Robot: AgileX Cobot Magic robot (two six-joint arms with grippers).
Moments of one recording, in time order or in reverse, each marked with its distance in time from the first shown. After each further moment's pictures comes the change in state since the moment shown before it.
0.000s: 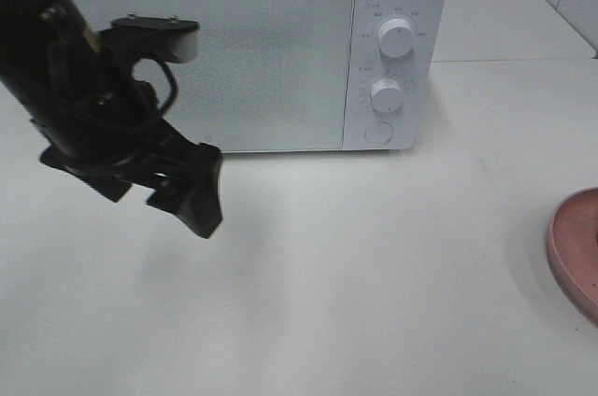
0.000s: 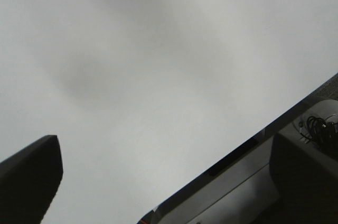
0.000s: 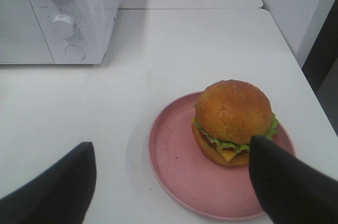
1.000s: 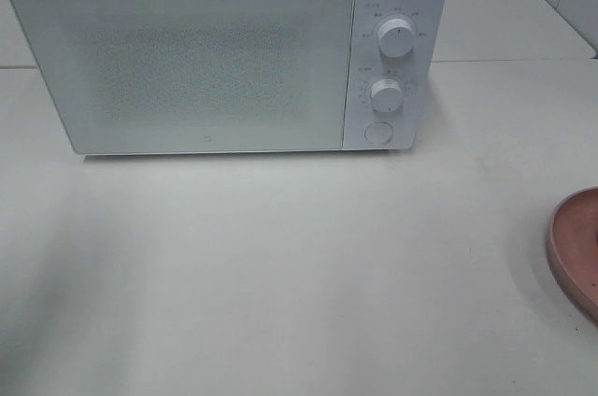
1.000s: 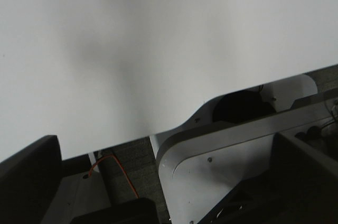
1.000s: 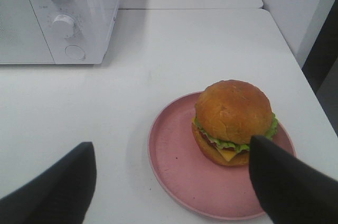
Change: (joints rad) left arm 0.380 -0.434 0.351 0.044 0.179 0.002; right arm 0.000 0.000 0.000 0.000 0.000 0.000
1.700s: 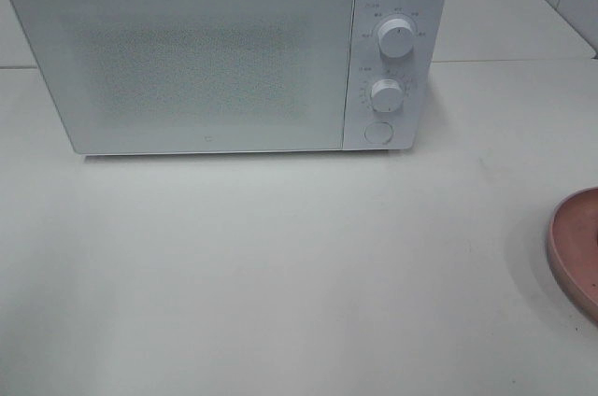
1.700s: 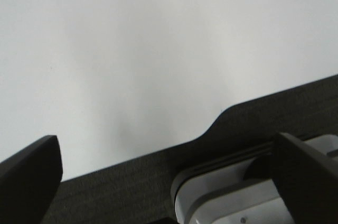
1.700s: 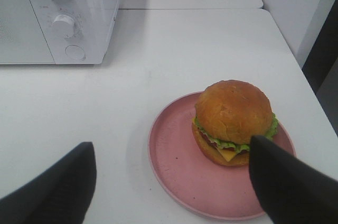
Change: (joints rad) left arm 0.000 -0.627 0.252 0.063 -0.053 0.004; right arm 0.000 0.000 0.000 0.000 0.000 0.000
